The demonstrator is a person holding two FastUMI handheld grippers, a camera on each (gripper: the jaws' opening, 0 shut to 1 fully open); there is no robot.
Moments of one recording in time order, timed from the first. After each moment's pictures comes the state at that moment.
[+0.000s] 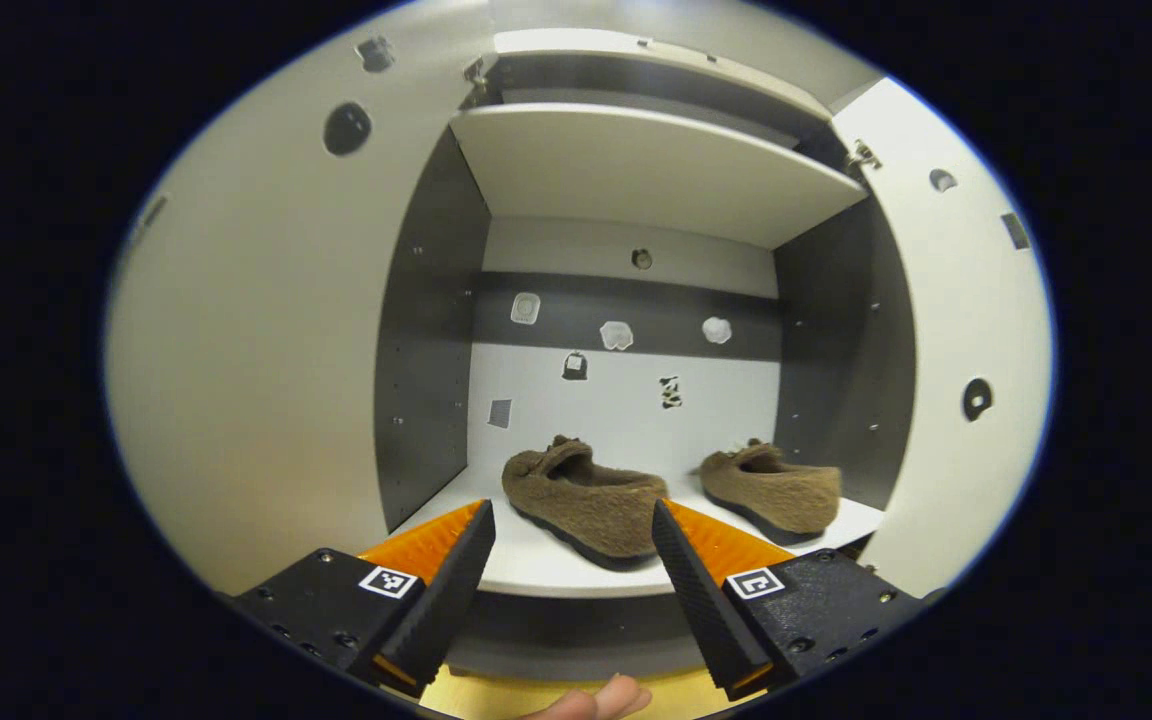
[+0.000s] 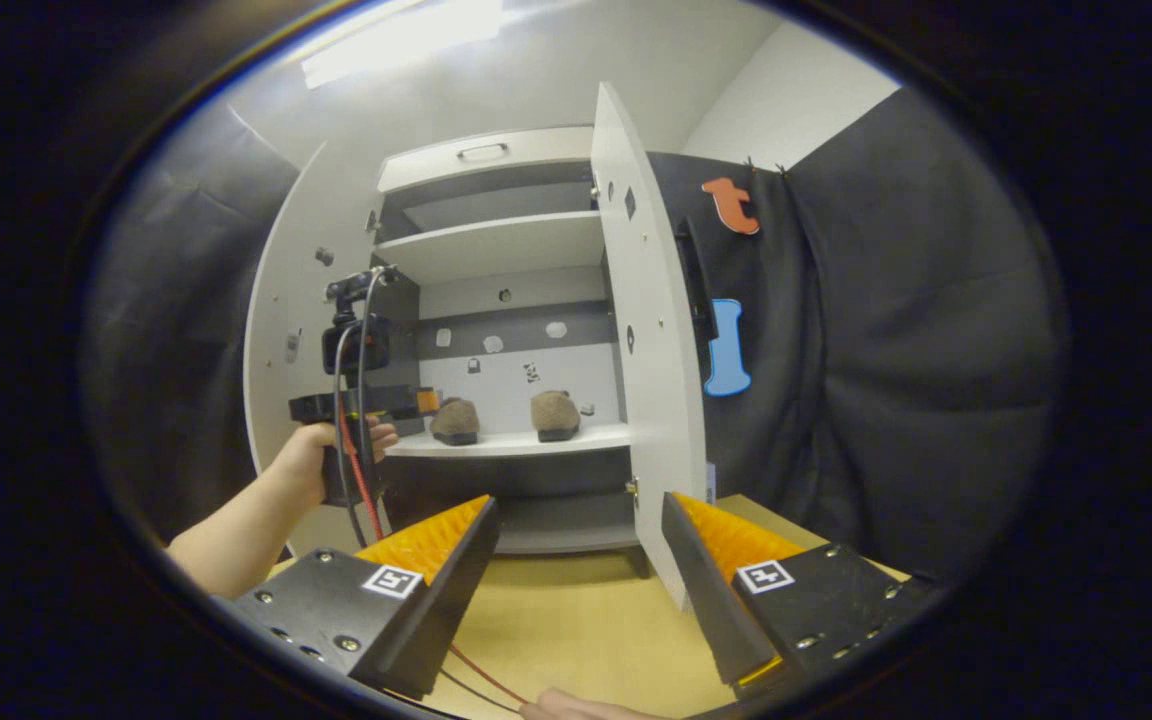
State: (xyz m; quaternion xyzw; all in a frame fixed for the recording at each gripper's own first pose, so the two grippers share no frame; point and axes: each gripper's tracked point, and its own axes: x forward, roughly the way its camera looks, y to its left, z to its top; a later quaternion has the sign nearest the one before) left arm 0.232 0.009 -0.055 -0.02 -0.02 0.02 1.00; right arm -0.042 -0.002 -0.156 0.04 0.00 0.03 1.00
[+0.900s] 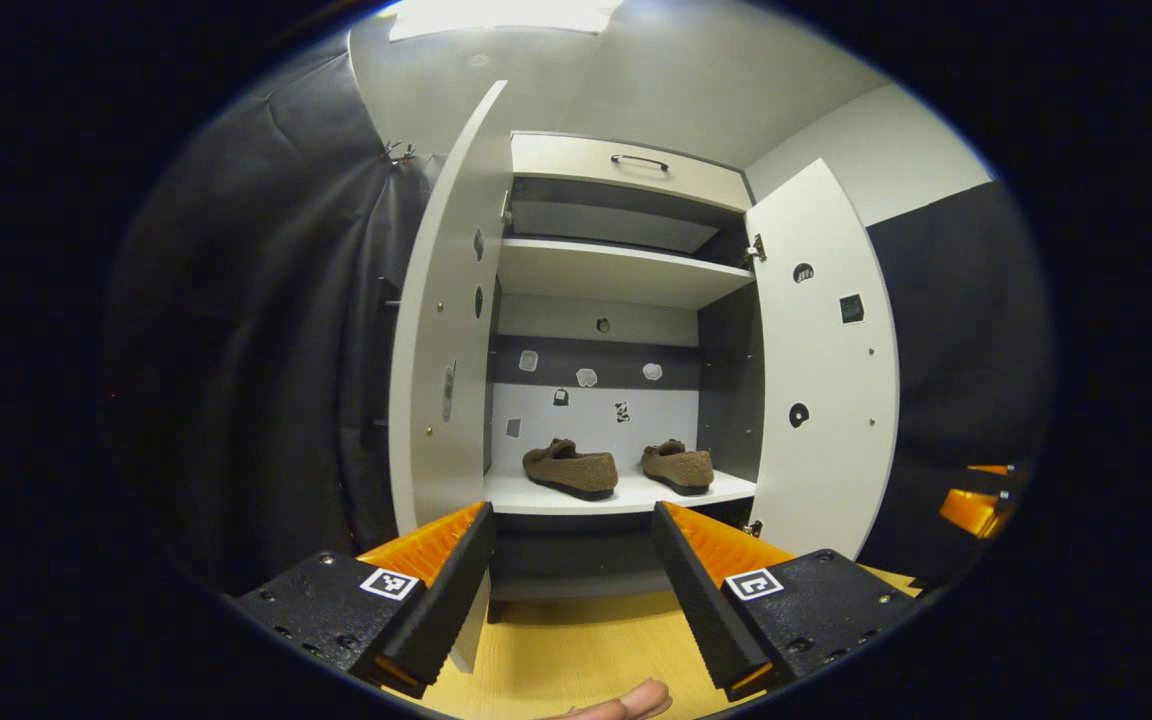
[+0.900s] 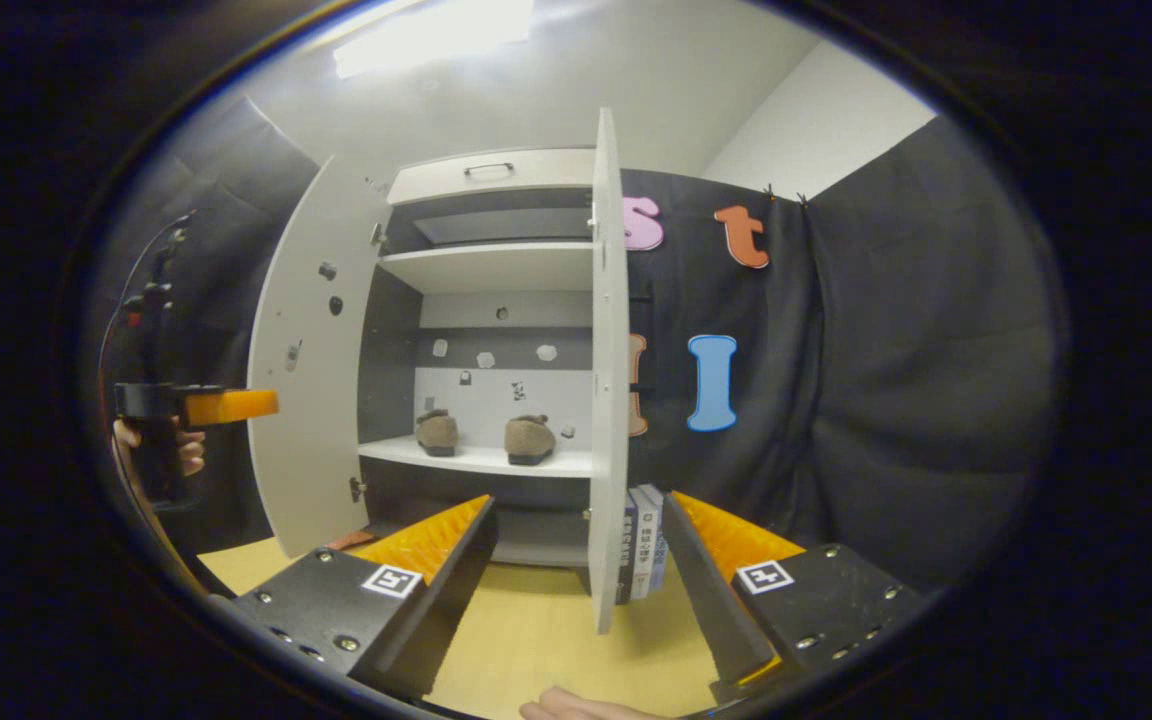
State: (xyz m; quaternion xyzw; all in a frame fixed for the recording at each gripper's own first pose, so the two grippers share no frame) left arm -0.006 0.025 -0.029 -0.02 -0.04 -0.02 1.00; right arm -0.030 -0.084 -0.095 -0.01 0.00 0.05 1.00
